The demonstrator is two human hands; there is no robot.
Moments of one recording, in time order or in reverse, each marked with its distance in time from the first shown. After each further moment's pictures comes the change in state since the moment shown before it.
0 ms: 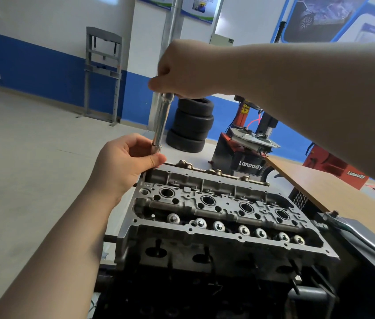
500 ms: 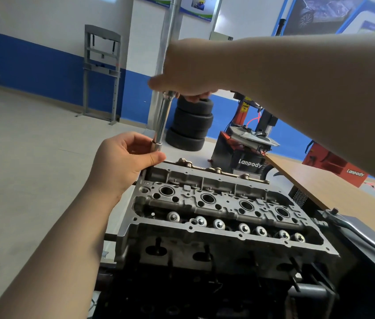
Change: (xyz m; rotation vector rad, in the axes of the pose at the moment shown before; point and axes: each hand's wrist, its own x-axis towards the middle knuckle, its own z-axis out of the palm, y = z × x) left_hand 0.002 0.000 0.001 0.058 0.047 -0.015; right_hand -0.003 -0.005 0.000 0.061 -0.051 0.093
